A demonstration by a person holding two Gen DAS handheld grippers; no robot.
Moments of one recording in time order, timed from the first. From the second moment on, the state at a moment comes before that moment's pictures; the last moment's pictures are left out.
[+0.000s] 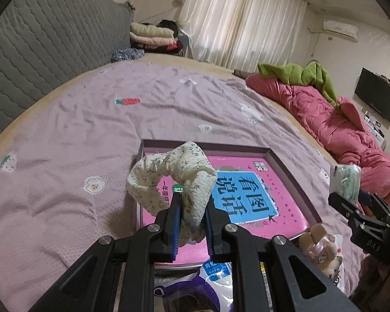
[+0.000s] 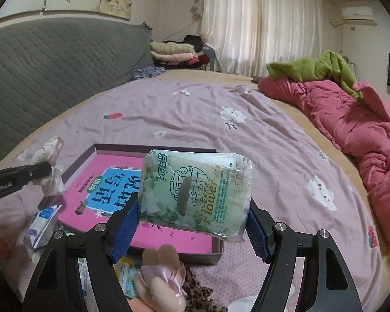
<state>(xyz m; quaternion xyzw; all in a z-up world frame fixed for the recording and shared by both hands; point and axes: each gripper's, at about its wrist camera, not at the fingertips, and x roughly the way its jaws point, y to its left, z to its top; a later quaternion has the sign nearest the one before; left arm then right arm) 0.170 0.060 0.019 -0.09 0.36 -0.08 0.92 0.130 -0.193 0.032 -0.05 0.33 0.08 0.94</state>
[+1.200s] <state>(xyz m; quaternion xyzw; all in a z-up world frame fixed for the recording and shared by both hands) 0.202 0.035 -0.019 -0.05 0.45 -0.10 0.89 0.190 -0.185 -0.034 -0.04 0.49 0.11 0.86</state>
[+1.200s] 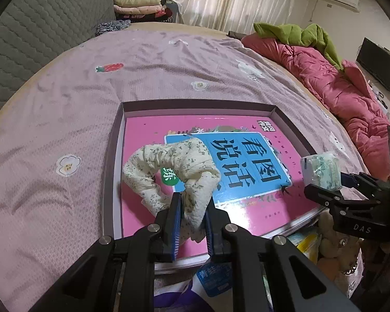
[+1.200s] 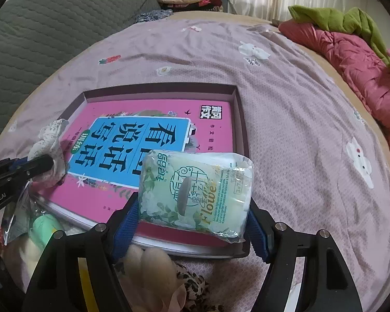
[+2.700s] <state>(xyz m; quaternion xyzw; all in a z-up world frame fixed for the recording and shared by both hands) 0.209 0.040 -0.031 -0.08 0.48 -0.11 0.87 0.188 -0.185 -0.038 -0.01 0.52 0.16 0.84</state>
